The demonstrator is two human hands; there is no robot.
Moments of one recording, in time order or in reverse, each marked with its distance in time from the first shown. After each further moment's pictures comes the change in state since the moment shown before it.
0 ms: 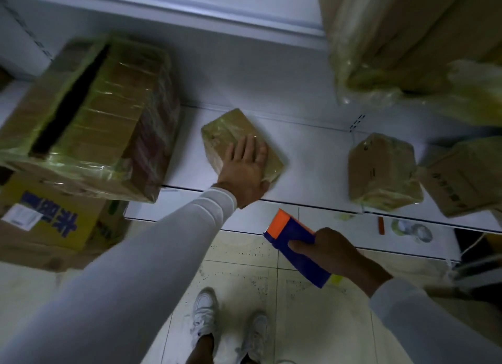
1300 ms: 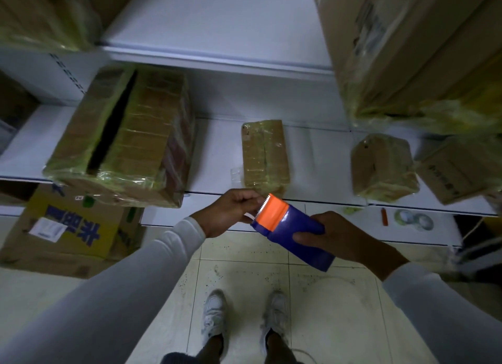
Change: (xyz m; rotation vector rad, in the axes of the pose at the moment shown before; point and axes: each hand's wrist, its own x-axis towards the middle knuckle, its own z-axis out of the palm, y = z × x) left_hand -0.096 -0.044 -0.034 -1.467 -0.419 -0.127; right_hand -0.058 -0.060 -0.022 0.269 -0.107 -0.305
